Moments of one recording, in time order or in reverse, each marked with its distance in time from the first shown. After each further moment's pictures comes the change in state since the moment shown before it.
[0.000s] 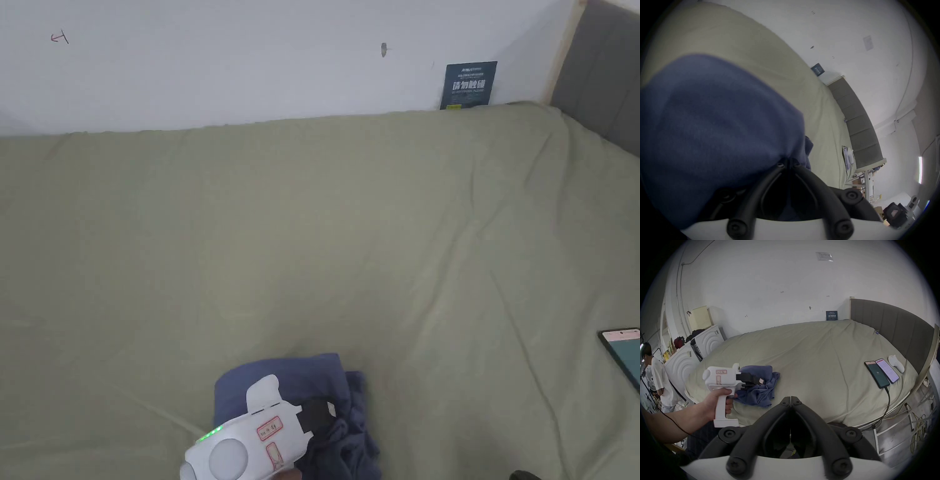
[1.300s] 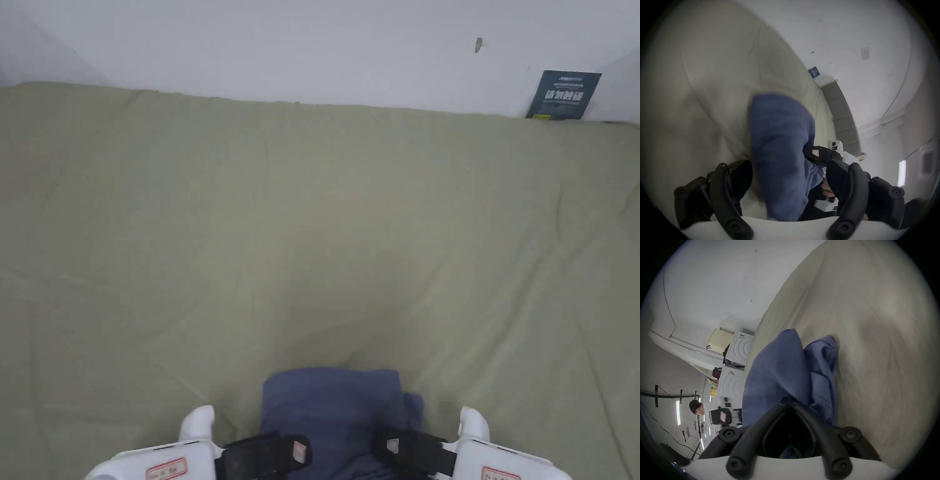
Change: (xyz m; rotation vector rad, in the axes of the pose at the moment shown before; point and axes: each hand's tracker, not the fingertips) left arm -0.109 0.041 0.099 -0.170 -0.239 0.172; right arm -0.006 -0.008 -0.294 -0.402 0.608 -0.534
